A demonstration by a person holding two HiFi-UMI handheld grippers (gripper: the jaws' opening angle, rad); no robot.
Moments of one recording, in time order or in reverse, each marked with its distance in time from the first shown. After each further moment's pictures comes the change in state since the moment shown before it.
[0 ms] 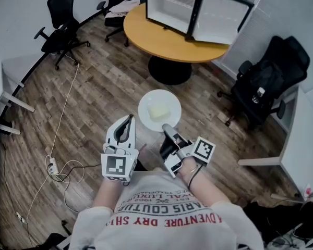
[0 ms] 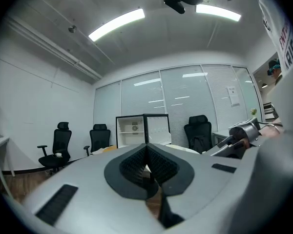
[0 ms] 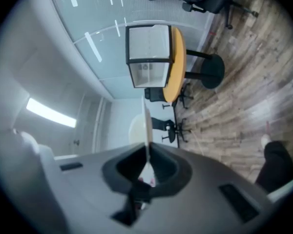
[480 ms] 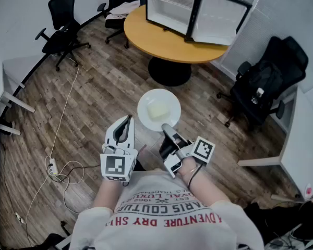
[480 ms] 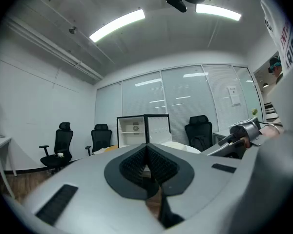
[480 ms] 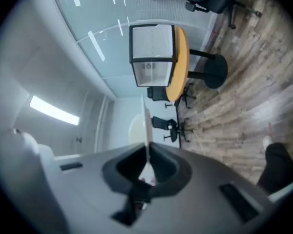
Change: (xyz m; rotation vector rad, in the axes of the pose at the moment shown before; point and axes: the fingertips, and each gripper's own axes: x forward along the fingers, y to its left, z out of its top) left arm -0.004 0.003 0.001 -0.018 0.018 0.016; right arm 0.003 0.011 -0.002 -0.019 0.011 0.028
